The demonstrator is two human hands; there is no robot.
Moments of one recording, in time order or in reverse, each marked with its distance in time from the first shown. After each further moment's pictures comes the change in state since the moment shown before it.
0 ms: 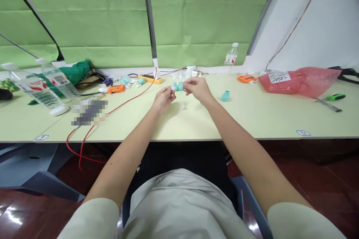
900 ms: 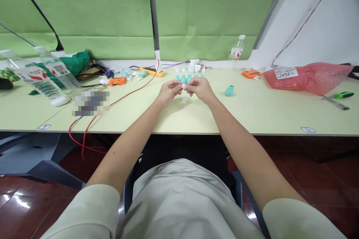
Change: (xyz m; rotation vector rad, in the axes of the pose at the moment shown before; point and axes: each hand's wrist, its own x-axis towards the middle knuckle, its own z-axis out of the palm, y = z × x) left_hand 0.001 -0.010 -0.002 0.142 -0.221 0.114; right_hand -0.016 0.021 -0.006 0.009 -0.141 -0.038
